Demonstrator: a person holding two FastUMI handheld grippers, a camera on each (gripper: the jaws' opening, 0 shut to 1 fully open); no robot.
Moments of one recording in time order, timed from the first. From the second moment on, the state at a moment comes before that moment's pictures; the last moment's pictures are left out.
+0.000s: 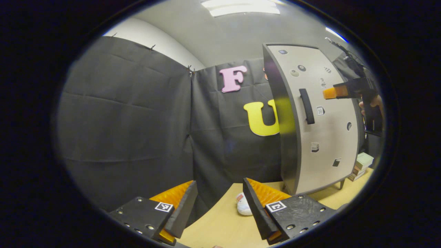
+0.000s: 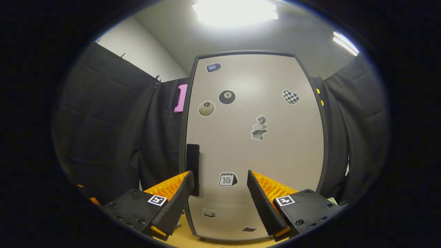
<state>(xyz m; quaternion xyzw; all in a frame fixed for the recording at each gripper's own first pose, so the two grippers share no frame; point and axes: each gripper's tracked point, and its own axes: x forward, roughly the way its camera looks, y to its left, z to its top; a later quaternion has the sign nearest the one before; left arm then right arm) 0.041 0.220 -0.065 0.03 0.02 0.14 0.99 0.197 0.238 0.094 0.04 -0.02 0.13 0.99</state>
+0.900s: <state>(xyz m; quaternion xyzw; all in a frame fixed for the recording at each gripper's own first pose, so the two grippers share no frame) 0.044 0.294 -0.108 0.01 0.05 0.18 0.98 0.258 0.318 0.064 0.04 0.05 0.13 0.99</state>
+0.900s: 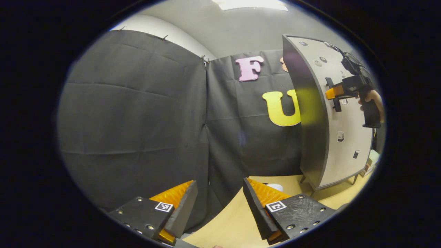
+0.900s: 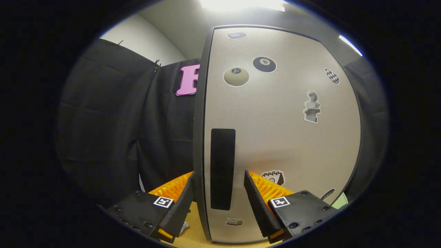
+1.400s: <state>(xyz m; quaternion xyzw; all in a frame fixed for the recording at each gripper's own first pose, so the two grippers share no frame) 0.044 0.274 -0.104 0.01 0.05 0.17 0.98 0.260 0.314 0.052 0.06 0.10 0.15 0.98</state>
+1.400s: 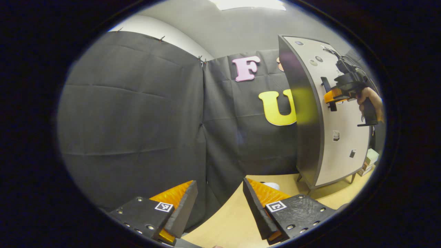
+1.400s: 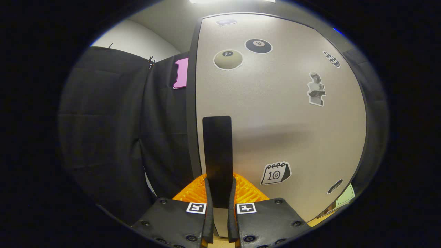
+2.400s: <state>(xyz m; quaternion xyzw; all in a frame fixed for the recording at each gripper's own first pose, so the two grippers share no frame) 0.046 0.129 -0.054 0.03 0.01 0.10 0.99 0.231 0.296 0.051 0.10 0.12 0.29 0.94</state>
